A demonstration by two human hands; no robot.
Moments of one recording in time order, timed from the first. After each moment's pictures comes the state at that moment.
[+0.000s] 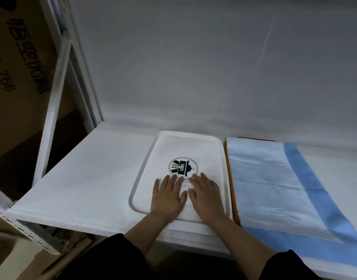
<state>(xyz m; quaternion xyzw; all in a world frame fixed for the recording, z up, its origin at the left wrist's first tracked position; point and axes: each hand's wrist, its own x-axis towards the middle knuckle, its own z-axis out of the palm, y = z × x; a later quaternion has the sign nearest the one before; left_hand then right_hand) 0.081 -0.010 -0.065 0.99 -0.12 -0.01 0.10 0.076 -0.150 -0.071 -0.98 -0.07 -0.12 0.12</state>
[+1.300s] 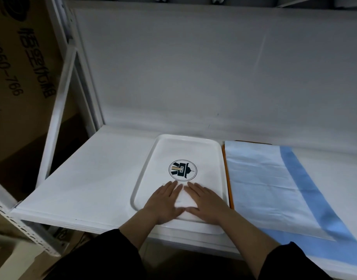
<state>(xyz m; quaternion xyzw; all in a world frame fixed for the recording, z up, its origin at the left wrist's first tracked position) 0.082 0.014 -0.060 0.96 -0.24 -0.11 0.02 0.071 -0.173 -0.055 -0.97 -0.22 0.11 0.04</state>
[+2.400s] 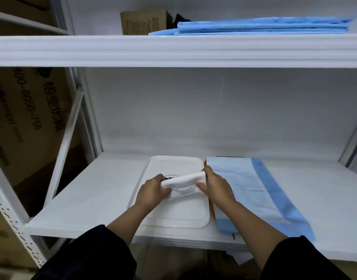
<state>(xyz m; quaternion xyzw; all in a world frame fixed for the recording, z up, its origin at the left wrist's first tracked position) 0.014 0.002 0.057 0.94 -0.10 0.08 0.30 -0.008 -0.210 0.061 -0.96 -0.02 -0.16 0.24</state>
